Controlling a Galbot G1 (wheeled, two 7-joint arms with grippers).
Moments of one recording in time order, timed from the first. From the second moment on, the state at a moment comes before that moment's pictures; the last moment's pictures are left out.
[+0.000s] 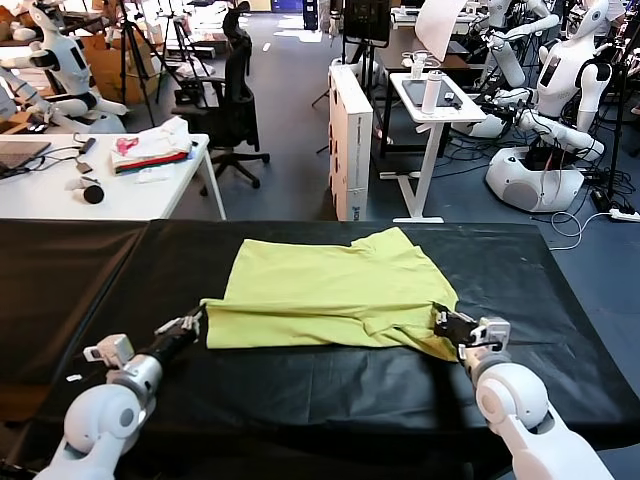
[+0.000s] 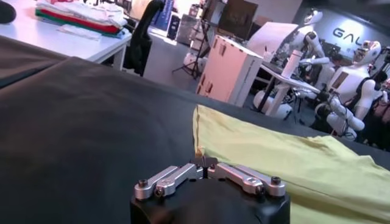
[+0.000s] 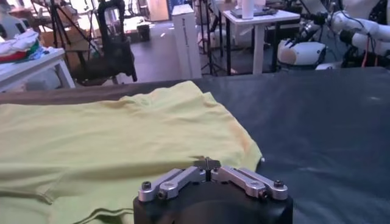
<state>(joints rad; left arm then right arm) 1.28 -1.11 -0.59 -1.85 -0.79 0.44 -0.01 -1.15 1.03 0.36 1.85 0.74 -0.48 0.28</state>
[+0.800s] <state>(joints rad) 1.29 -1.12 -0.60 -1.88 -0.79 0.46 -0.03 -1.29 0.94 0.47 2.01 0.74 -0.51 0.18</state>
